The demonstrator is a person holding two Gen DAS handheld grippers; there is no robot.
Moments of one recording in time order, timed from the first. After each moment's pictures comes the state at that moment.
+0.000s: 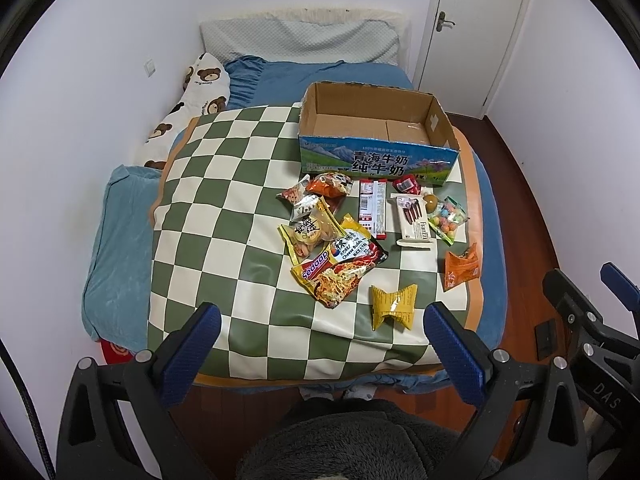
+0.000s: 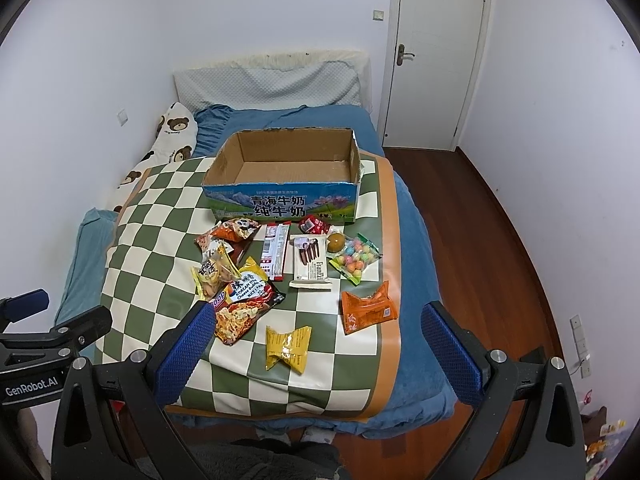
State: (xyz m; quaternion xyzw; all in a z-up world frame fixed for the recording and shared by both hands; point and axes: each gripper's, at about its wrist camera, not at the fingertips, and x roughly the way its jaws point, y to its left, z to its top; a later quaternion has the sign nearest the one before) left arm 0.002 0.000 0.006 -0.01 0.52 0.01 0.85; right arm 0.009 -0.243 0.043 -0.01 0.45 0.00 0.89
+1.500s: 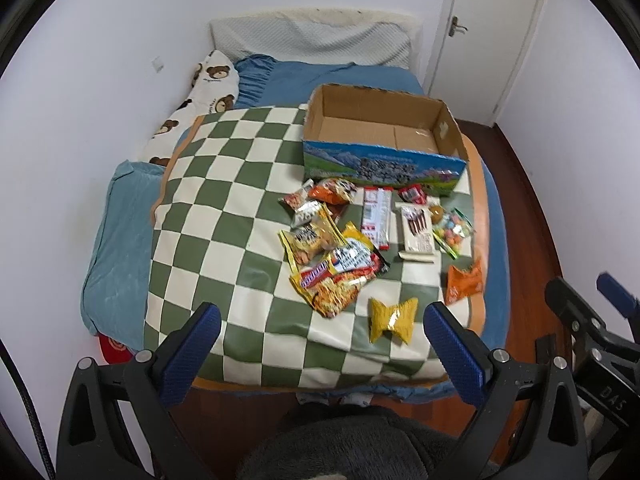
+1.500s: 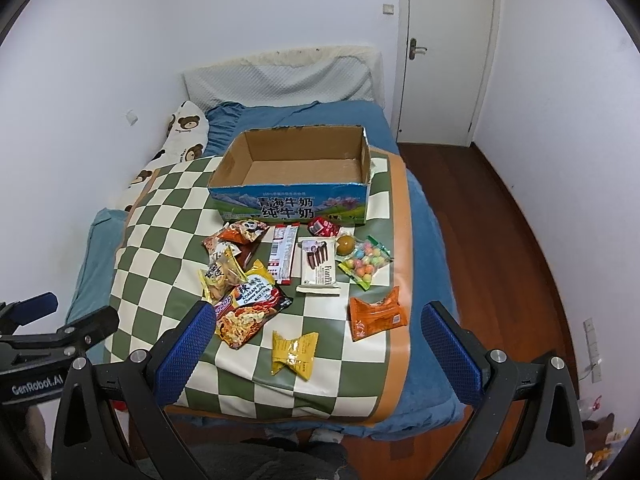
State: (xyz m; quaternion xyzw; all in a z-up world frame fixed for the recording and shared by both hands) left arm 0.037 -0.005 0.017 -0.03 0.52 0.03 0.85; right arm 0.028 -0.252 0.039 0.01 0.46 0.03 0.89
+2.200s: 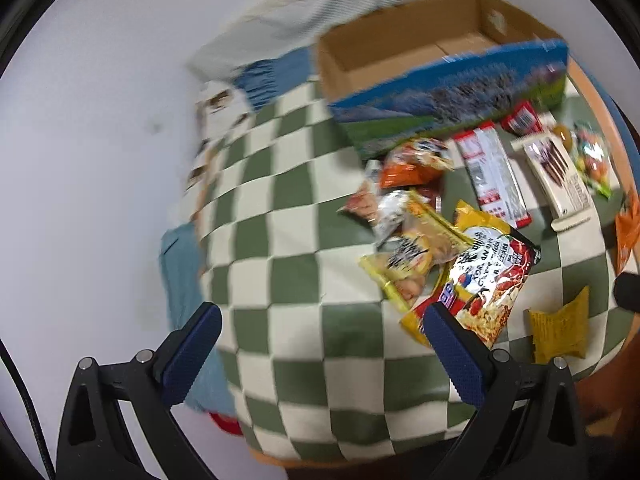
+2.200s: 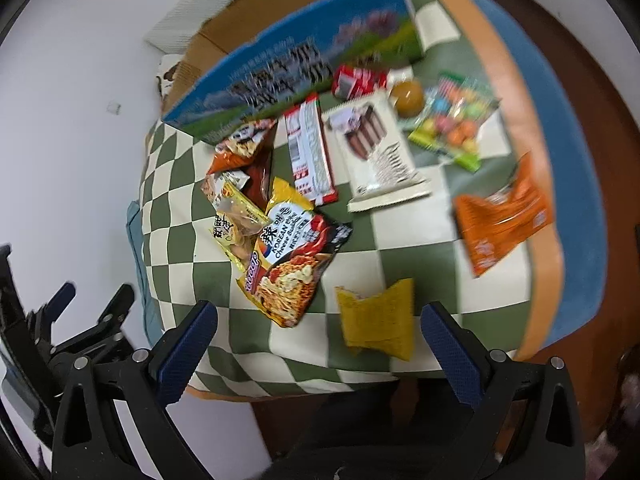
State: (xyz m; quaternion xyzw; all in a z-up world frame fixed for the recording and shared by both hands) left arm 0.165 0.010 -0.154 0.25 0.54 0.06 0.80; right arm 0.140 -0.244 -0.187 0.23 0.64 0.07 0.73
